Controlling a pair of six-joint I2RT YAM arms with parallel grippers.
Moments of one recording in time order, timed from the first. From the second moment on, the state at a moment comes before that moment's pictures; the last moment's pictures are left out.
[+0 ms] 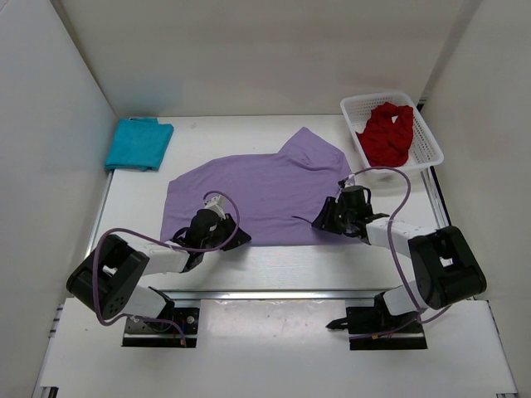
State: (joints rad) left arm -0.59 1.40 0.33 0.50 0.18 -0.84; right arm 0.33 1.43 0.55 0.08 -0.23 0.58
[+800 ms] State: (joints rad) left arm -0.56 1.36 0.33 0.48 0.18 -0.84; right arm 0.38 1.85 1.20 -0.03 -0.13 0.47
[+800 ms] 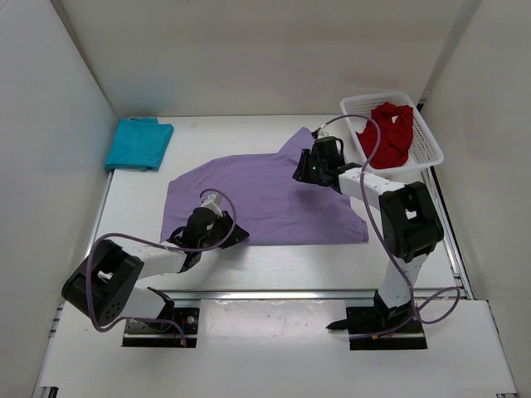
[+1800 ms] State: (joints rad) left arm -0.16 1.08 0.13 0.25 0.40 -0.78; right arm 0.56 1.25 0.41 0.03 -0.09 0.57
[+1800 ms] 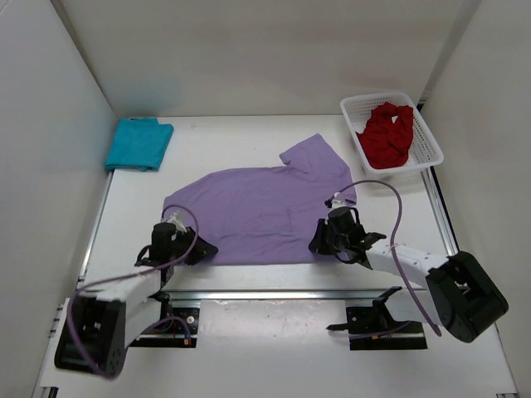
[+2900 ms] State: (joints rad) left arm 0.04 1.82 1.14 -0.29 0.09 -0.38; right arm 0.49 1.09 0.38 0.01 -0.30 0.50
